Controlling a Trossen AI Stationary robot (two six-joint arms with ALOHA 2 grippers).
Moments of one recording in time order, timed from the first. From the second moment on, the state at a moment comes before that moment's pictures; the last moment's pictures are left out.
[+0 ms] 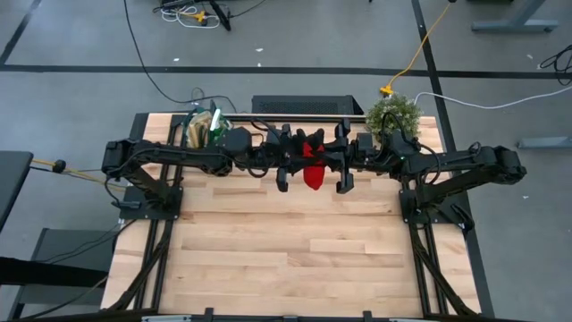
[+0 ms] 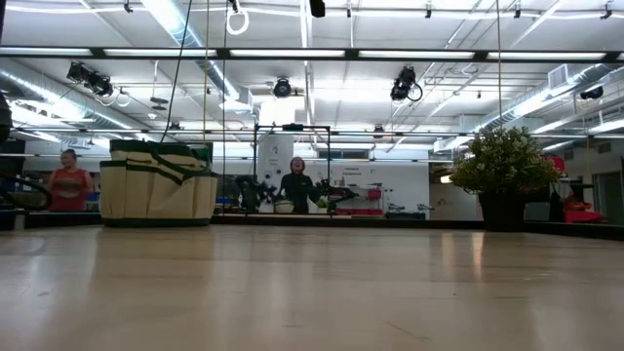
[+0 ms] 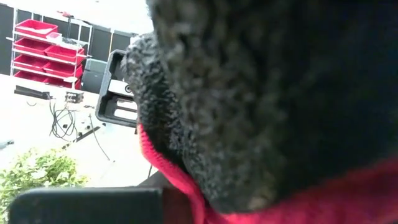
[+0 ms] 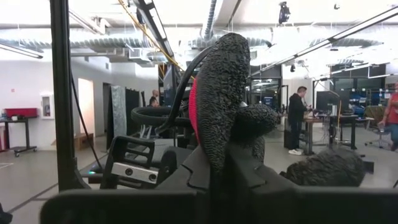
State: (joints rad) left arm 0.06 1.57 1.20 0.61 0.07 -0.25; right arm -0.02 1.19 0.90 0.62 -0.02 0.00
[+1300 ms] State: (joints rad) left arm 0.23 1.26 1.18 0.05 -0.05 -0.17; right arm -0.03 1.04 0.90 0.18 0.12 0.01
